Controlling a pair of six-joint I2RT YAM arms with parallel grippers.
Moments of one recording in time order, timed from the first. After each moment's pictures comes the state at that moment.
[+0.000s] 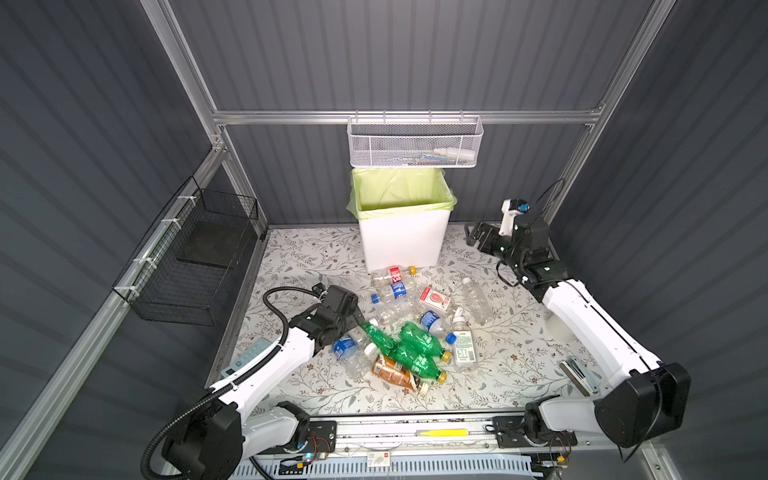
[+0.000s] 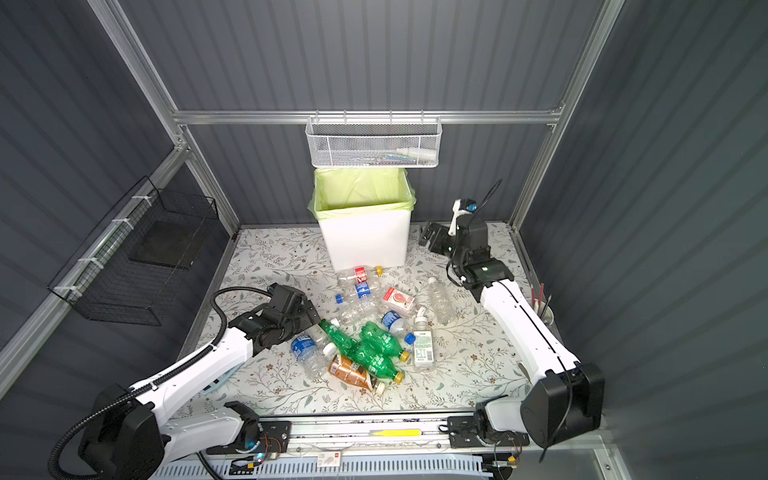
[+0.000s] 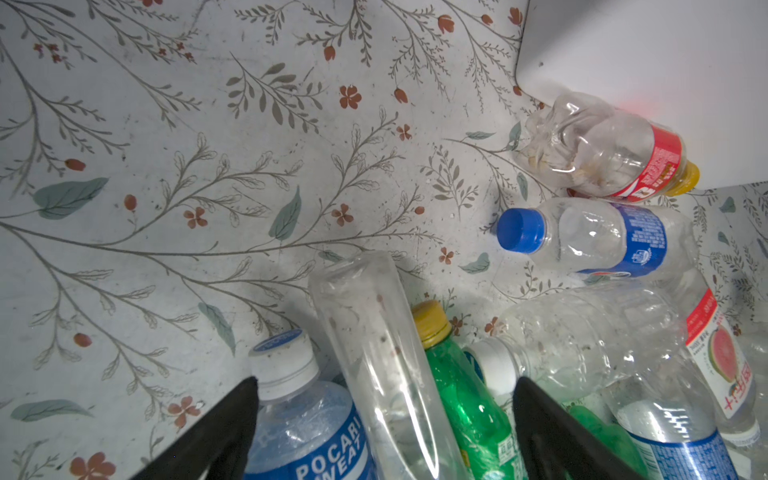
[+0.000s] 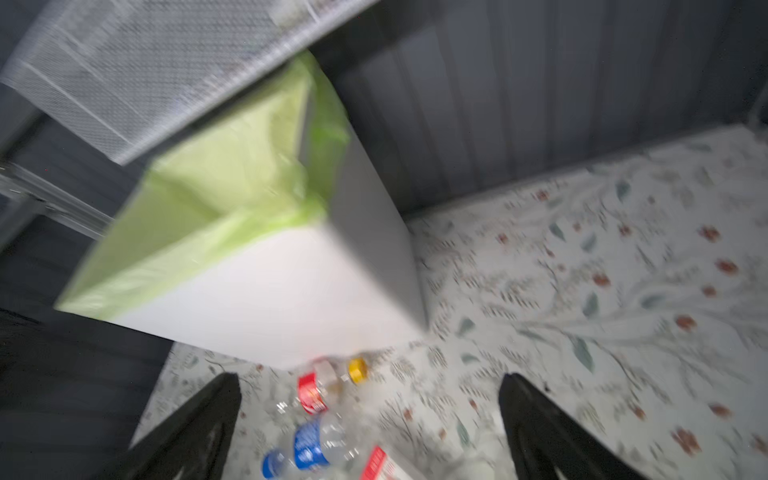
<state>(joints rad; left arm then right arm) -0.54 1.19 0.75 -0.55 -0.24 -0.91 0.25 1.33 1.15 -0.26 -0.02 0.50</state>
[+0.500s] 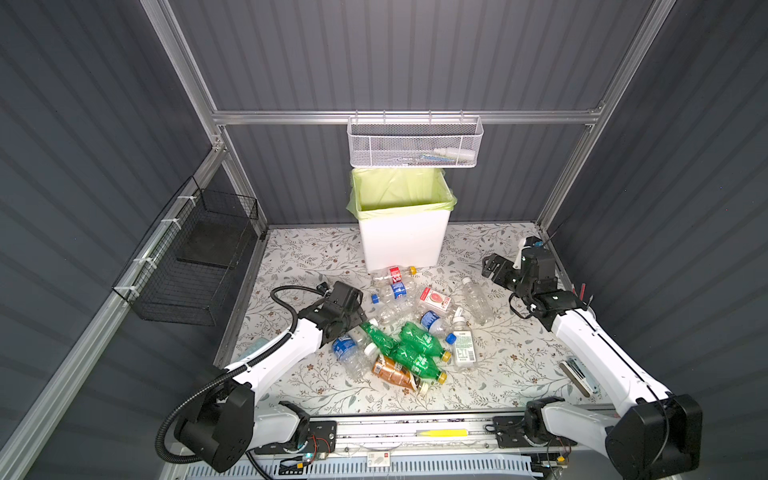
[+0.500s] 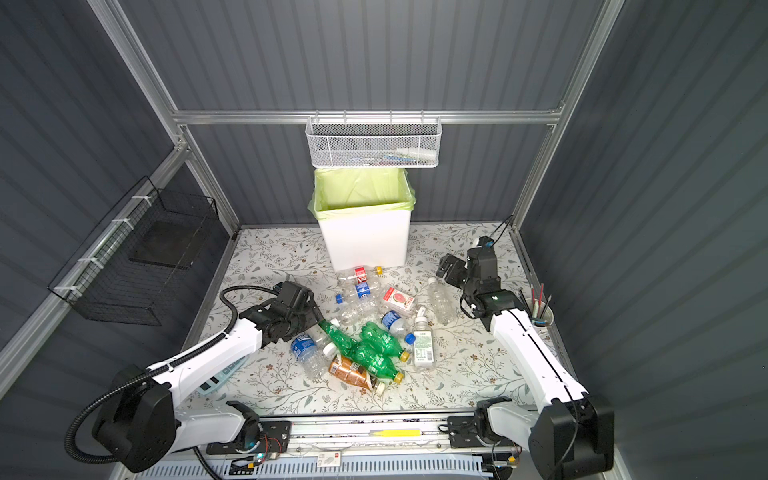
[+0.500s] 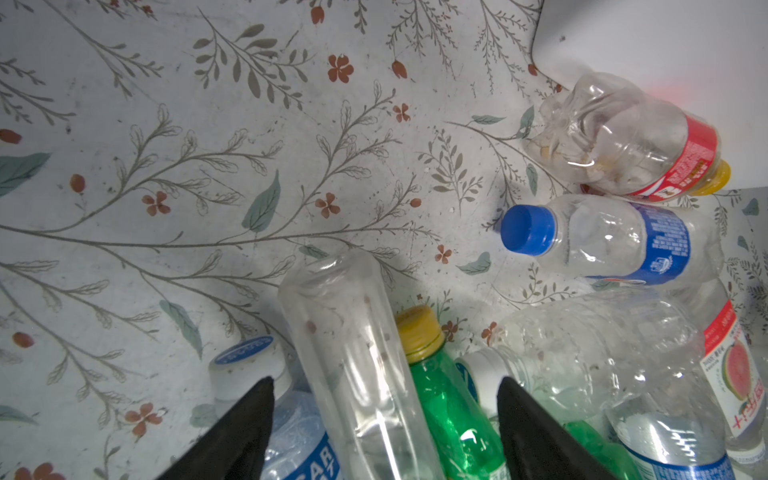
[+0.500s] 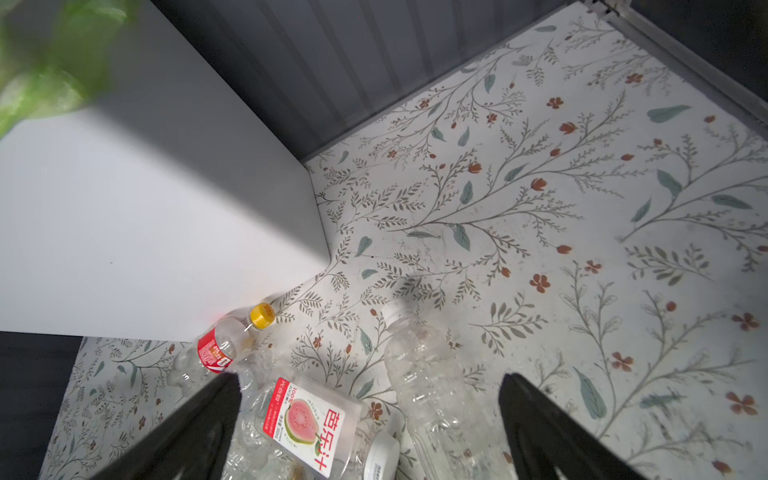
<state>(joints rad) -0.54 1.30 0.80 -0.55 -0.20 -0.94 0.18 1.17 0.90 -0.29 0.05 0.56</state>
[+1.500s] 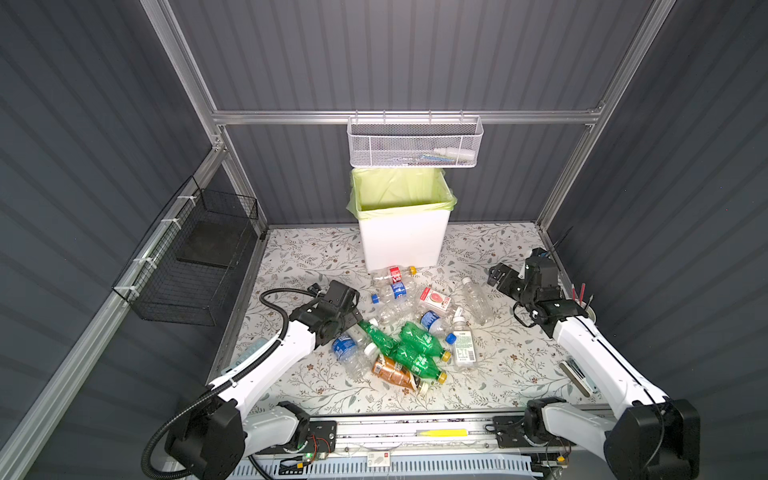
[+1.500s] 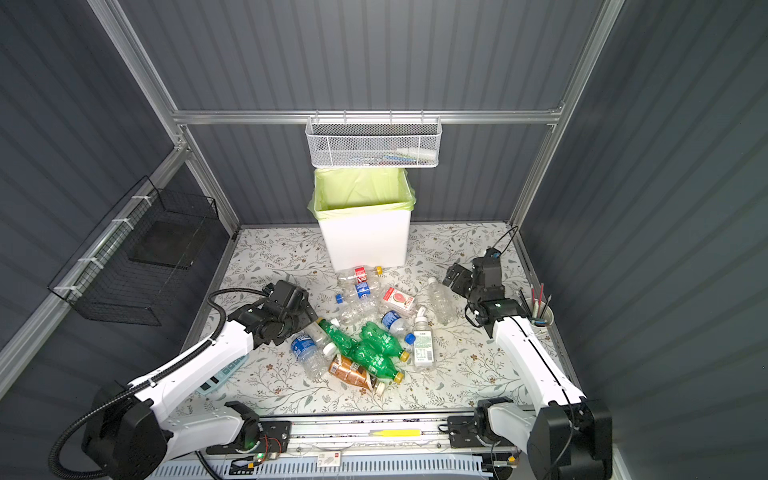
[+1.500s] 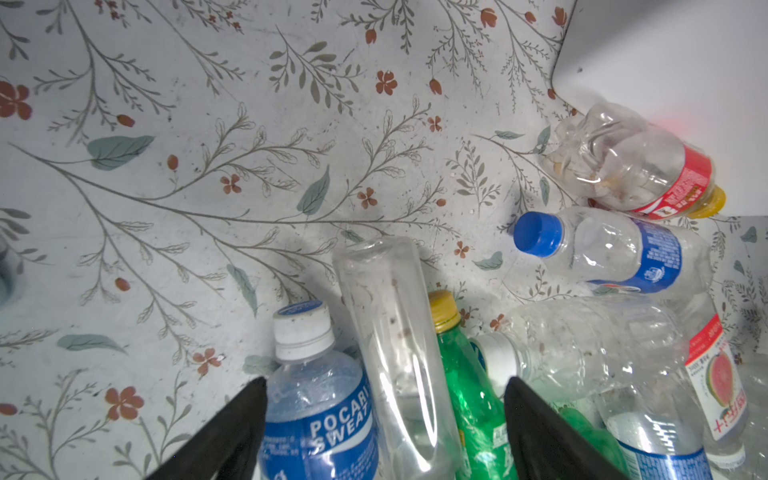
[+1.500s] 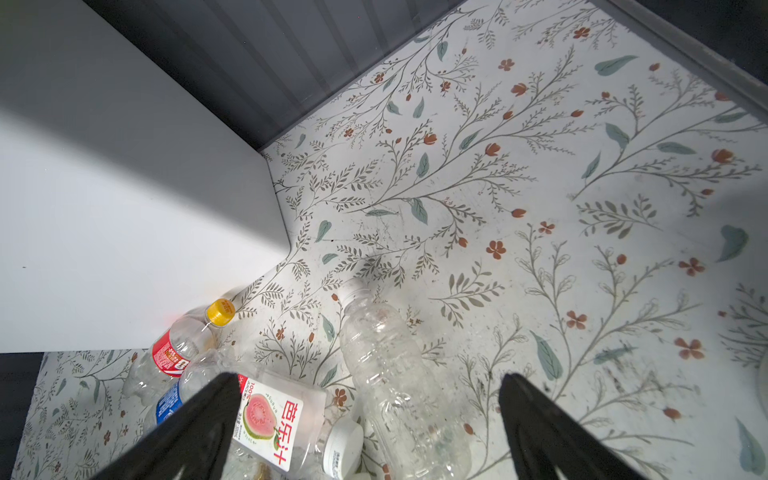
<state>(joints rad) -0.56 1.18 0.84 -0.73 -0.25 -1.04 0.12 1.14 0.81 -0.28 0.05 0.58</state>
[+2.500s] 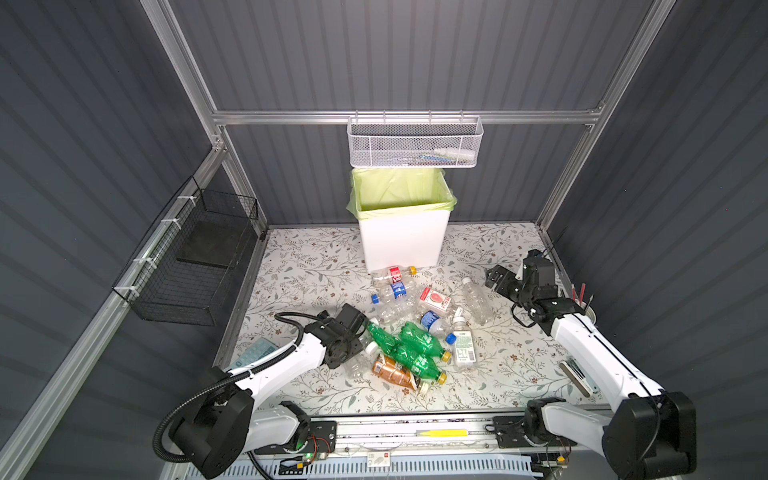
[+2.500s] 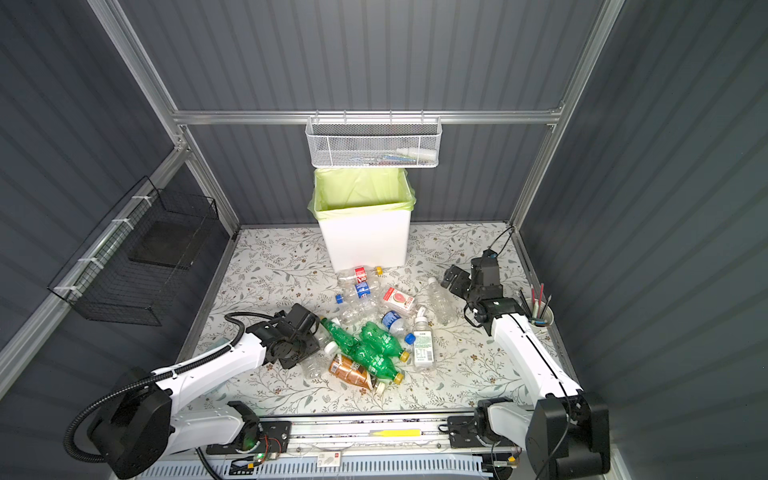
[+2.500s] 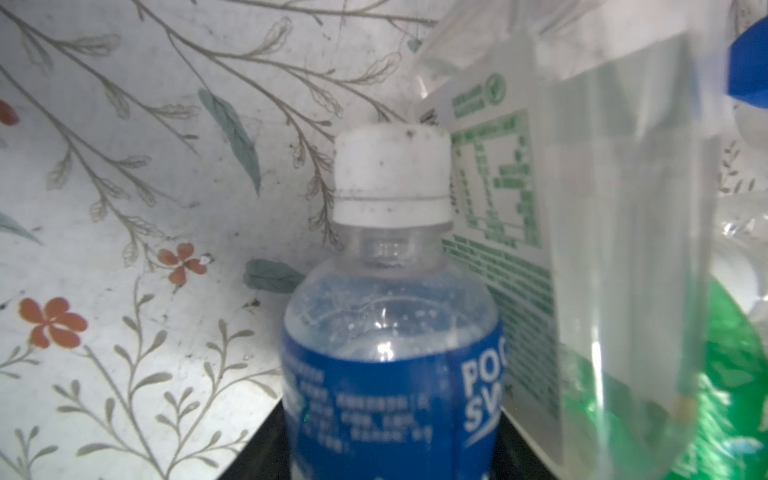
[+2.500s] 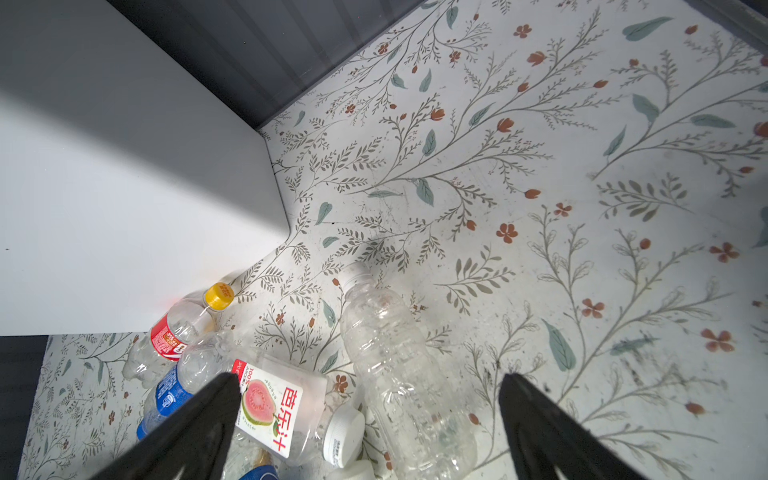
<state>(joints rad) -0.65 1.24 0.65 -0.66 -0.15 -1.13 0.12 1.17 0.81 -0.29 0.01 0.58</state>
